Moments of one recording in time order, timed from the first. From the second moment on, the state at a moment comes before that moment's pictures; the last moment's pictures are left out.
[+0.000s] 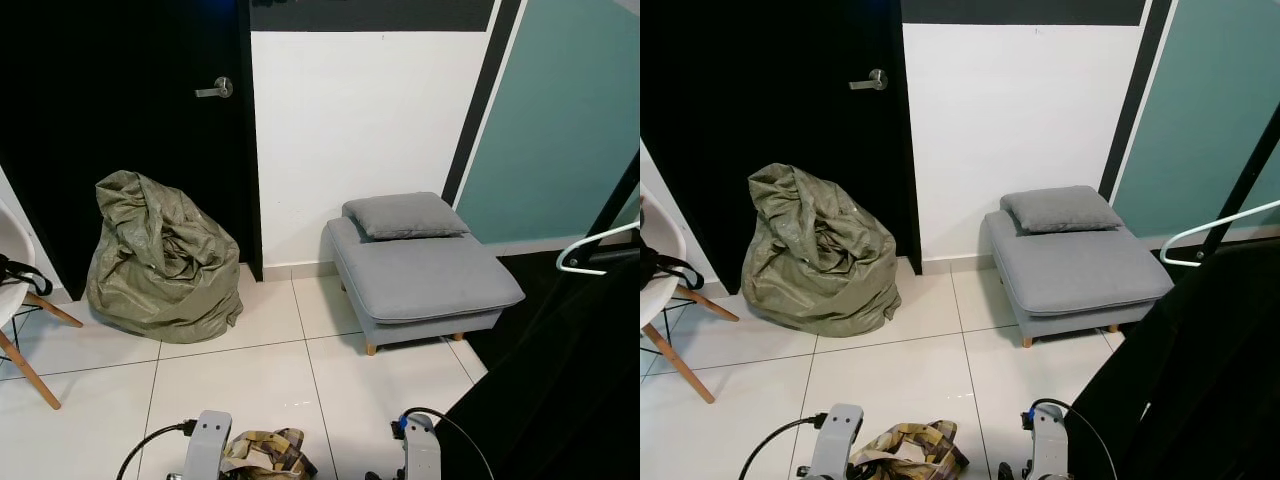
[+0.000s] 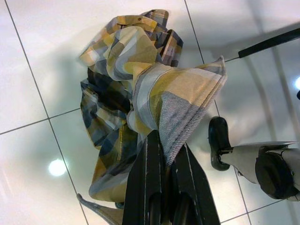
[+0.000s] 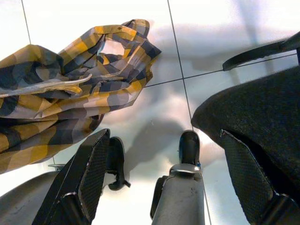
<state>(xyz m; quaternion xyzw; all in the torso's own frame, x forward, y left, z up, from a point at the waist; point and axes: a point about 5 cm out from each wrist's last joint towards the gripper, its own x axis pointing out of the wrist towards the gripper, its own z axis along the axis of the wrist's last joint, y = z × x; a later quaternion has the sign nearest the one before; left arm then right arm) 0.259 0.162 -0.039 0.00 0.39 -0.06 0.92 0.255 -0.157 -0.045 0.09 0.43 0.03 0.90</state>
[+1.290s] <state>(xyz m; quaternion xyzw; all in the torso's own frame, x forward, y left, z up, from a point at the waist) 0.263 0.160 -0.037 0.01 0.39 -0.06 0.92 0.257 -0.159 -0.042 0.05 0.42 0.05 0.90</state>
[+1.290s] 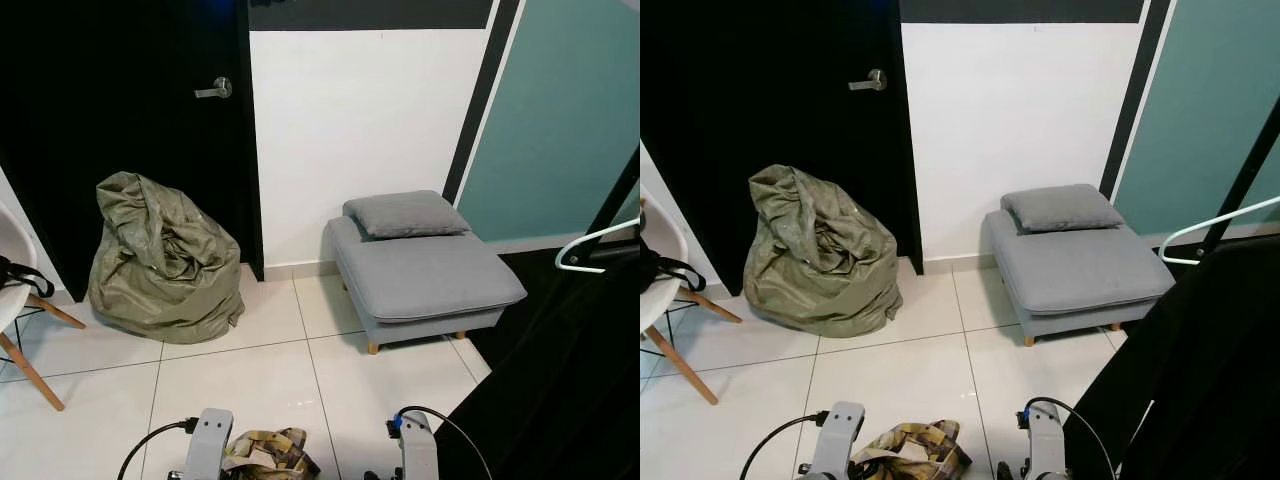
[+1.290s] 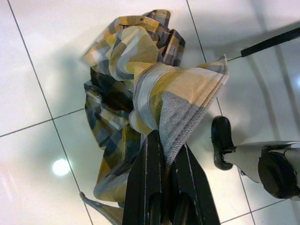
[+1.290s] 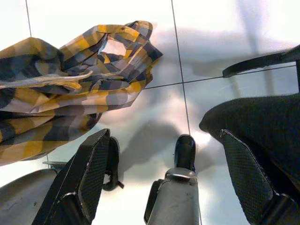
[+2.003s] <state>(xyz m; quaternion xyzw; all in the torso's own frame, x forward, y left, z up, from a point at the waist) 0.271 0.152 -0.031 0.01 0.38 -0.08 0.92 0.297 -0.162 -0.007 0.07 0.34 0.05 0.94</state>
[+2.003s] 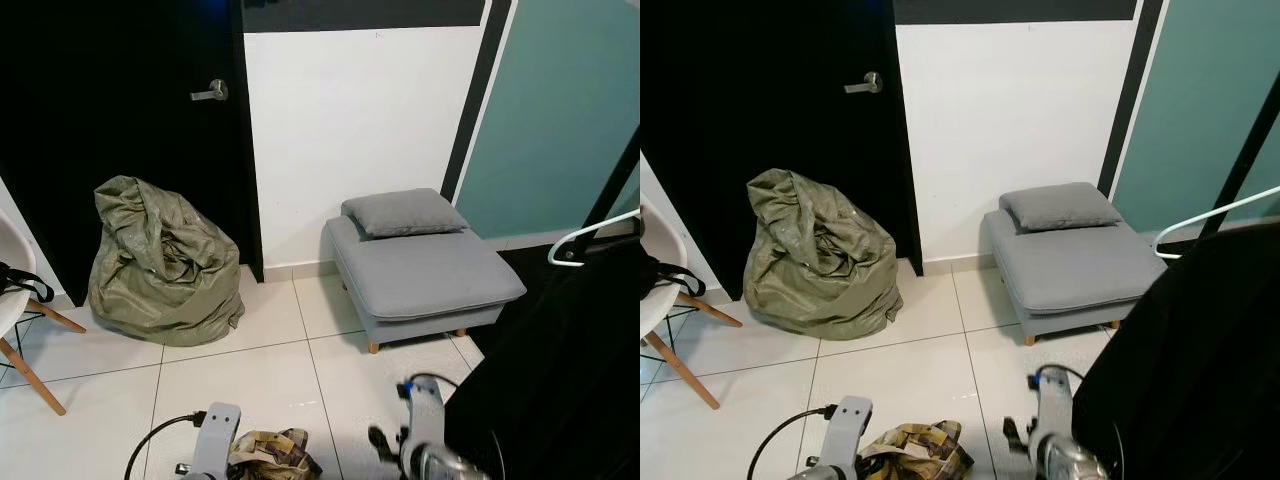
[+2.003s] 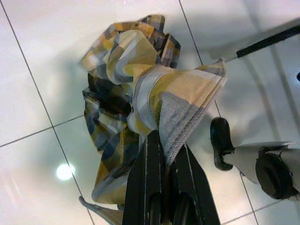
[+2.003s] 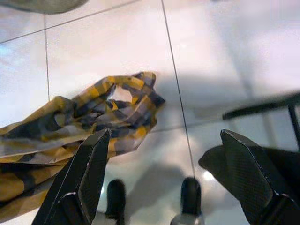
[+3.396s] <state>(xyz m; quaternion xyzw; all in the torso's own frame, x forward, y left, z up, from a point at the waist) 0.264 0.155 -0.037 0.01 0.39 -0.07 0.92 0.266 -0.174 -0.035 0.05 0.39 -0.01 0.92</state>
